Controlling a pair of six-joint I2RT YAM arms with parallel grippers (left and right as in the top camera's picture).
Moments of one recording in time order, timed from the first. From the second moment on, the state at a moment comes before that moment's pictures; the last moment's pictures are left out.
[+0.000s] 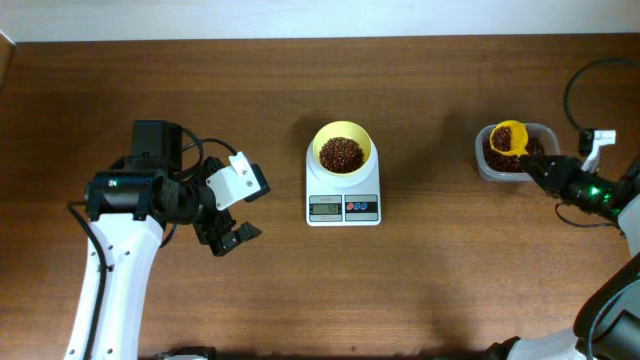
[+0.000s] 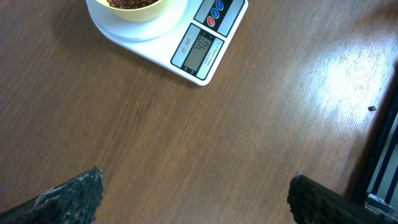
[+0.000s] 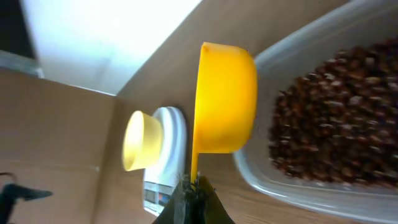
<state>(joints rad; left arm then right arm) 0.01 1.31 1.23 -1.22 0.50 1.05 -0.64 1.72 1.04 -0.50 -1.16 -0.07</state>
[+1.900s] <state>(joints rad) 0.01 1.31 1.23 -1.22 0.50 1.05 0.11 1.72 1.03 0.03 -0.95 -0.01</state>
